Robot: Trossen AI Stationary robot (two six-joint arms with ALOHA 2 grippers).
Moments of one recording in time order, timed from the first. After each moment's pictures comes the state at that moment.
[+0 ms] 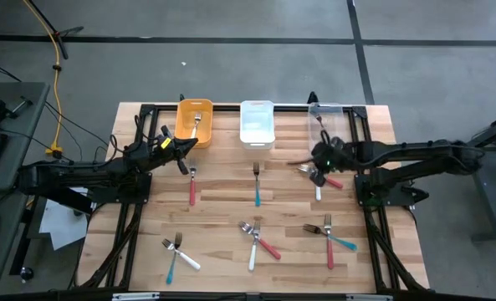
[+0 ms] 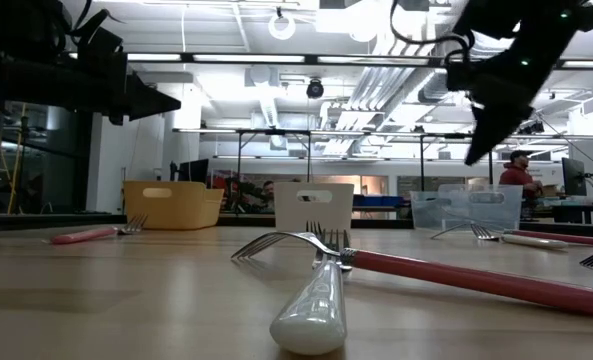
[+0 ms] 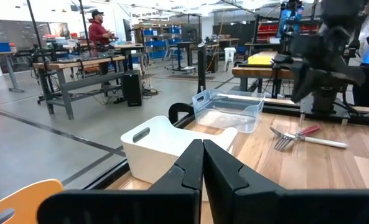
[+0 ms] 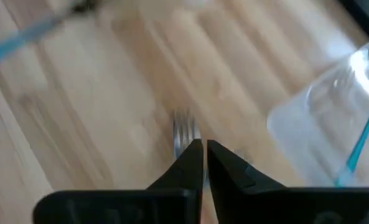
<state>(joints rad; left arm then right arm) 0.30 0.61 0.03 0.62 -0.21 0.05 -0.09 1.02 0.67 -0.73 0.31 0.38</state>
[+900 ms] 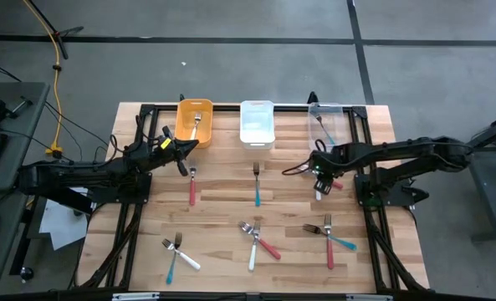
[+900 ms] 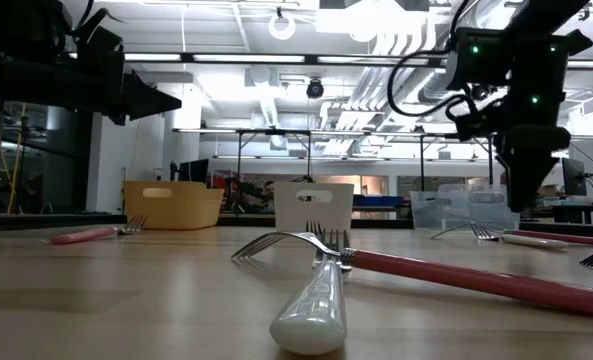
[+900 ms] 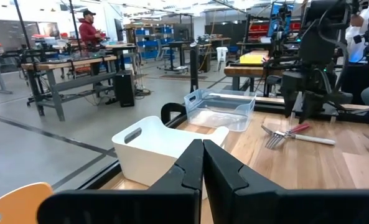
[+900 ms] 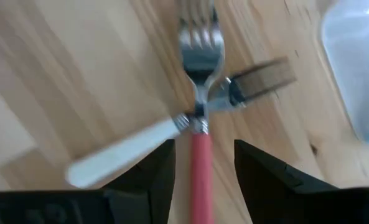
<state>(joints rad) 0.30 0.61 0.03 0.61 -0.17 0.05 -0.14 1.20 0.63 -0.84 0.15 0.33</state>
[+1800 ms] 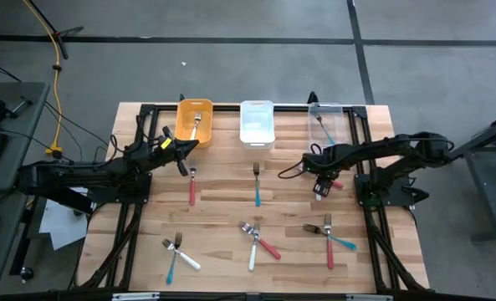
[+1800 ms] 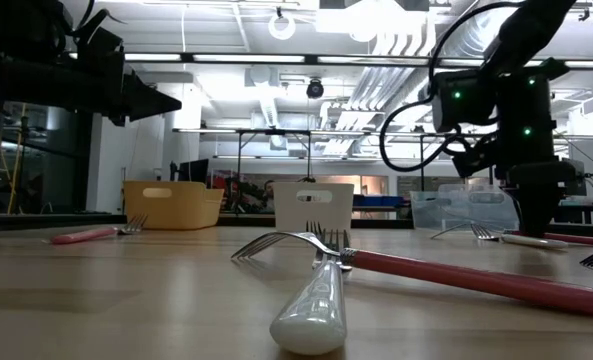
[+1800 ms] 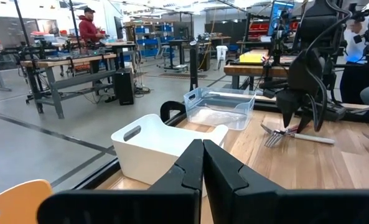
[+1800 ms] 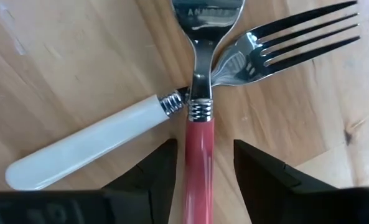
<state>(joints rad) 0.30 0.61 0.03 0.61 -0.17 0.04 -0.19 1.42 0.62 -0.81 0.10 0.30</state>
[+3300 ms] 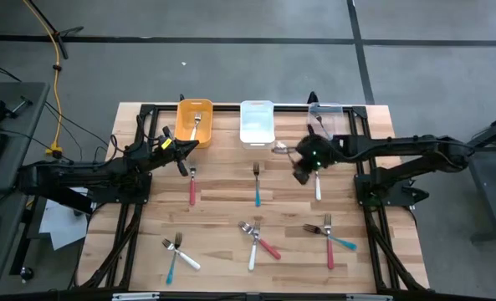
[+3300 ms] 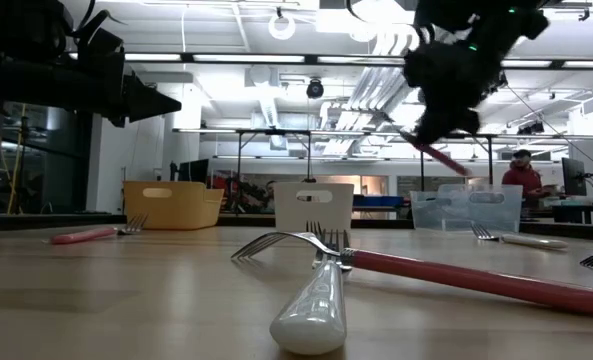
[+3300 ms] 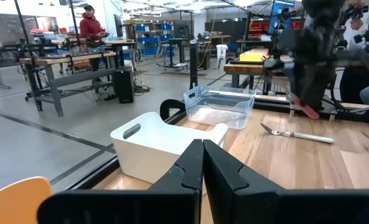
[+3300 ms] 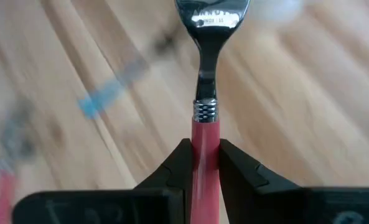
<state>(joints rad) 0.30 0.61 0.03 0.60 -0.17 0.03 -0.17 1.20 0.80 -0.52 0.02 0.48</state>
